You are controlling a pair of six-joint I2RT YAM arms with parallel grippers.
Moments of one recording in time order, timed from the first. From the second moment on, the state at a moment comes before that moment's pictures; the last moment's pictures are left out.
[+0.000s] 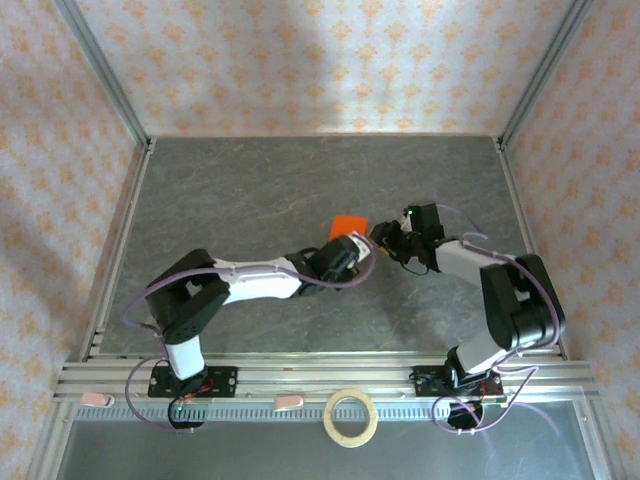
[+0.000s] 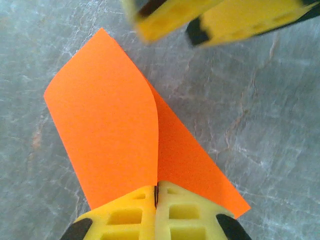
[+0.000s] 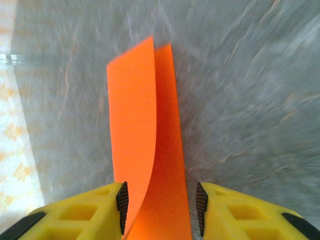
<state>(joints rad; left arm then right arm) -0.89 1.78 1.03 -0.06 -0.25 0.04 0.26 1.52 0.71 0.01 -0.40 0.90</state>
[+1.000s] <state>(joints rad) -0.73 1.82 1.06 0.03 0.40 -0.50 0.33 1.41 0.48 0.08 -0.52 1.02</state>
